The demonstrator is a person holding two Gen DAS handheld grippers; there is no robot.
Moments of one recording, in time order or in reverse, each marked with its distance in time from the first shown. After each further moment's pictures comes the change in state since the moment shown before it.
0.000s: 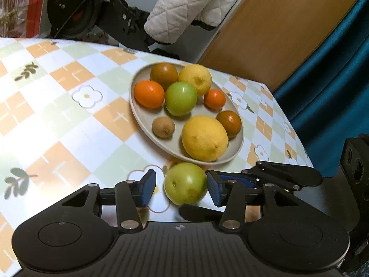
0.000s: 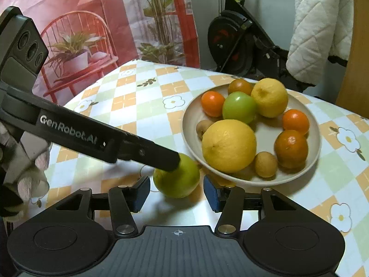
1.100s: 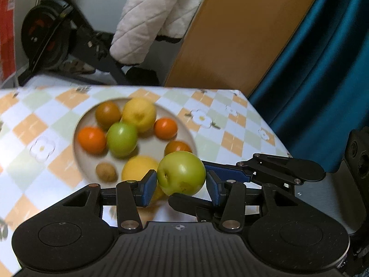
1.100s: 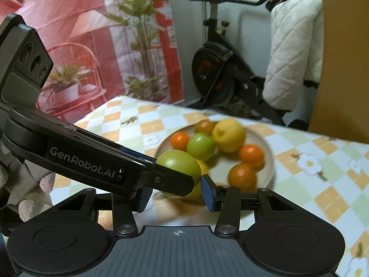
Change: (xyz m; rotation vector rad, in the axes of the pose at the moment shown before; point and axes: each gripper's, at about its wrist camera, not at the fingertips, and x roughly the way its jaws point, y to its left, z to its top) left arm 0.007 -0.080 0.035 0.161 -0.059 -0.016; right arm -0.062 -0.041 0.018 0.017 -0.179 -0.077
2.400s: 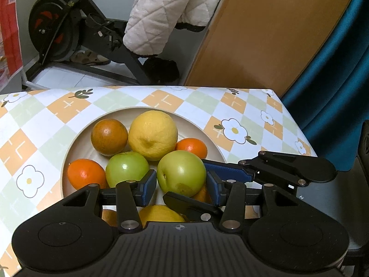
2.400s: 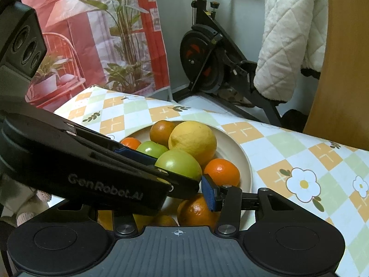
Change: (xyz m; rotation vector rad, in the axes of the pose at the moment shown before) left arm 0.075 0.020 0.042 -0.042 0.075 0.104; right arm 0.080 -0.055 0.025 0.017 0.113 -0.022
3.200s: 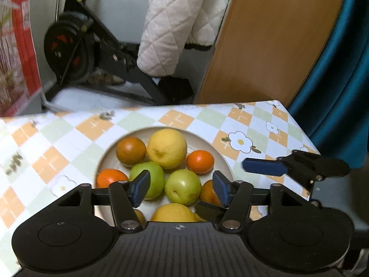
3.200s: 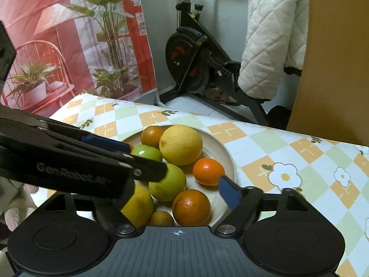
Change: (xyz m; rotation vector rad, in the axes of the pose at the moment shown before) left arm -0.052 -0.015 -0.004 0.068 -0.101 0.119; right arm -0.034 0.001 0.002 0.046 -0.018 -0.067
